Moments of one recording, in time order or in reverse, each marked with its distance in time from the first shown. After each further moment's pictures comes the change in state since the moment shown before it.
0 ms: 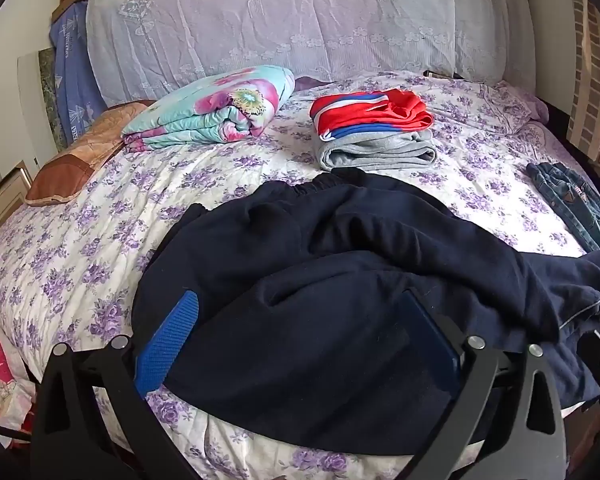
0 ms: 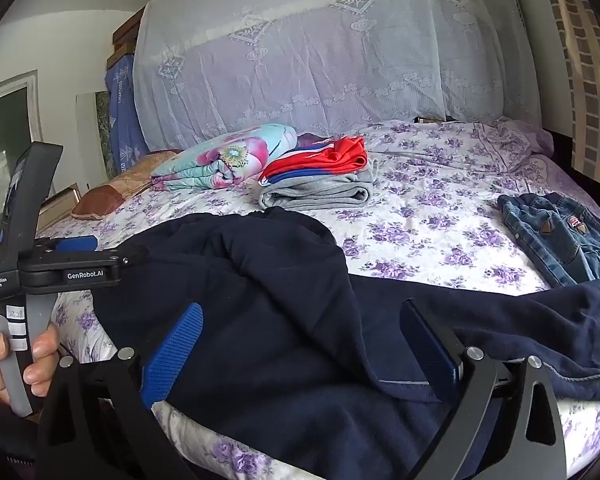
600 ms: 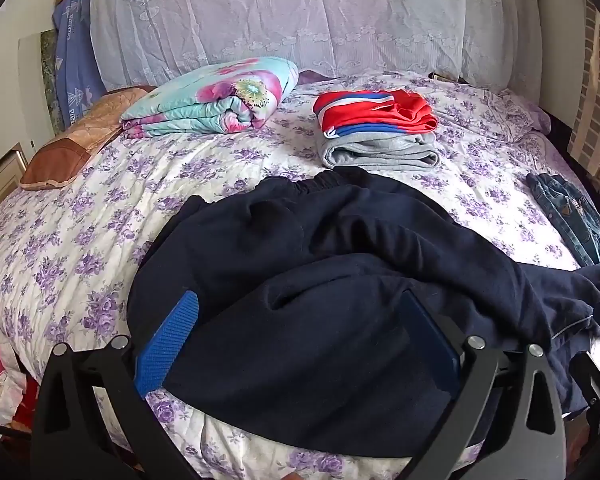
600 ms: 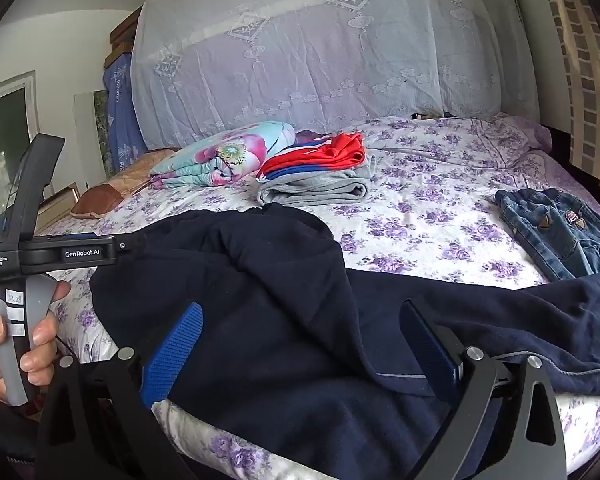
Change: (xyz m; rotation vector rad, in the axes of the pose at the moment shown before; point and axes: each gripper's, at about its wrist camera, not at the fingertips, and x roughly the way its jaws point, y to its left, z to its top) left arm 0.010 0.002 0.007 -0.017 0.052 -0.015; right arm -0.002 -0.003 -0.003 0.017 0.006 0.005
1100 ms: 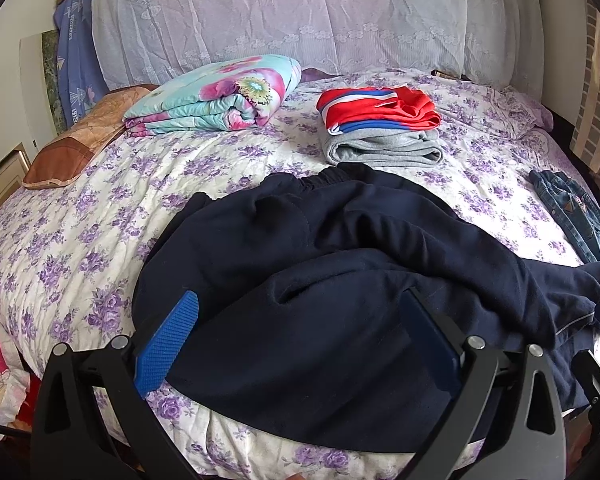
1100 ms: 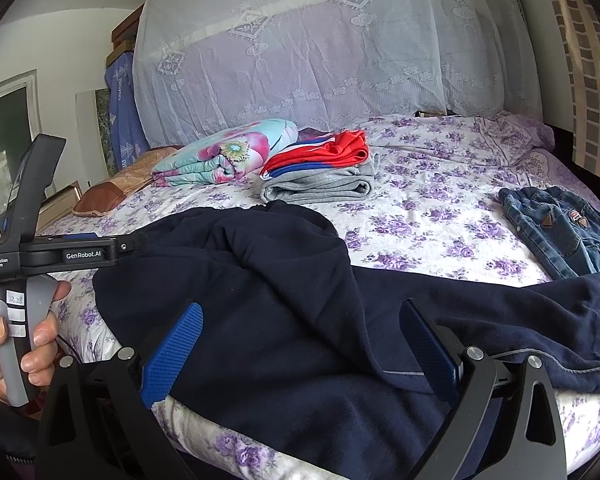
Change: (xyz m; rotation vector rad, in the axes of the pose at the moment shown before) left arm -0.004 0.007 -0.004 0.003 0.000 0.010; right arm 0.002 0.003 -0.002 -0.003 0.004 0.008
